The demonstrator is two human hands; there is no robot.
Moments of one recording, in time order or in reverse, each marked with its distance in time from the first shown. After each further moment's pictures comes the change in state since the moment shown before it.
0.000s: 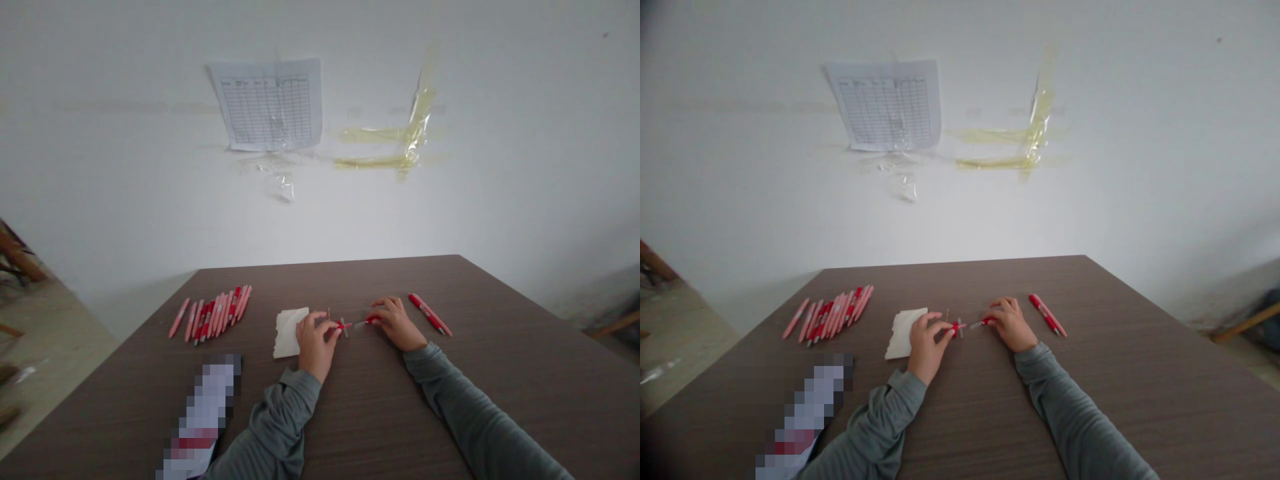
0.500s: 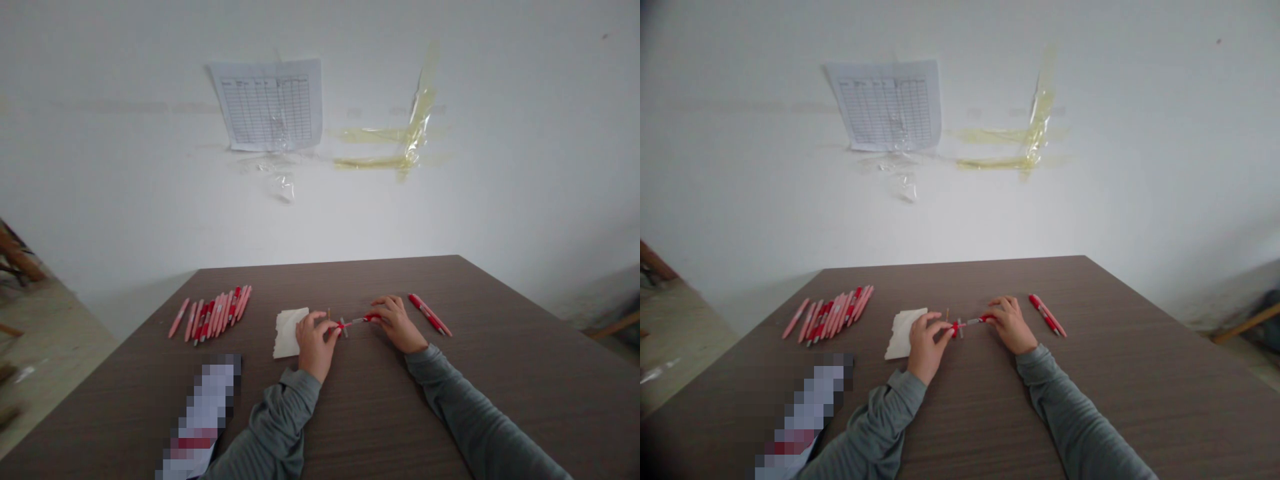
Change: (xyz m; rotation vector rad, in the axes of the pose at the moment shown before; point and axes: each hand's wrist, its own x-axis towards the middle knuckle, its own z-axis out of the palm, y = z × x) left_hand 0.000 0.001 -0.001 -0.003 0.003 -0.024; right_hand 0.002 -0.012 -0.009 0.055 0.057 -0.021
